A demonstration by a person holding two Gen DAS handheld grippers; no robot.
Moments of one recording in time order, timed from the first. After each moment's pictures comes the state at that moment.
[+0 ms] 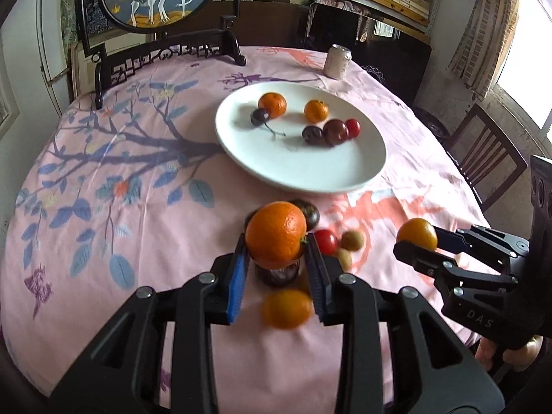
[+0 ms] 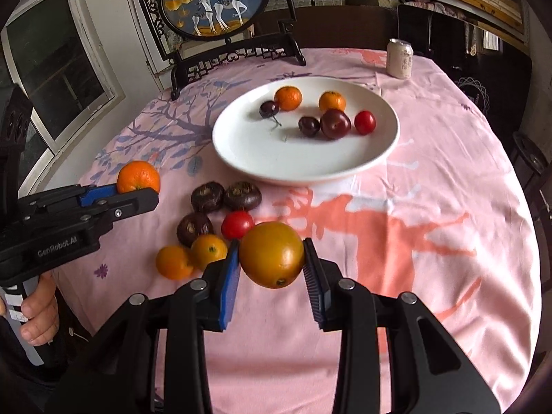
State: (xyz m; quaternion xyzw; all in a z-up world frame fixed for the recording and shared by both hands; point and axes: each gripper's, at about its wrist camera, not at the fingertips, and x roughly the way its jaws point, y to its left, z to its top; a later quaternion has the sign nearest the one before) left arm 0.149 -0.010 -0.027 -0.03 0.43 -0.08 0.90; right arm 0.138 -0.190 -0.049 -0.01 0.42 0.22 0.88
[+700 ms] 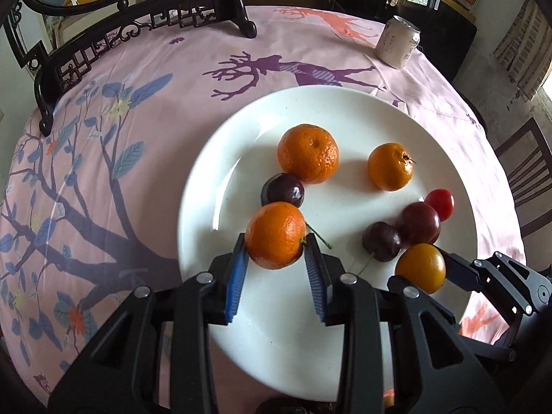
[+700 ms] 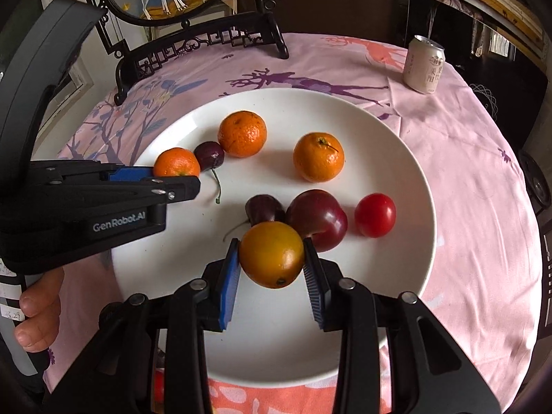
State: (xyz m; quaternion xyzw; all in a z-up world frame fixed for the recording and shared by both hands) left arm 0.354 -0.025 -0.074 -0.02 0.52 -0.05 0.85; right arm 0.302 -0.157 -0.079 -0.05 0.46 0.19 0.87
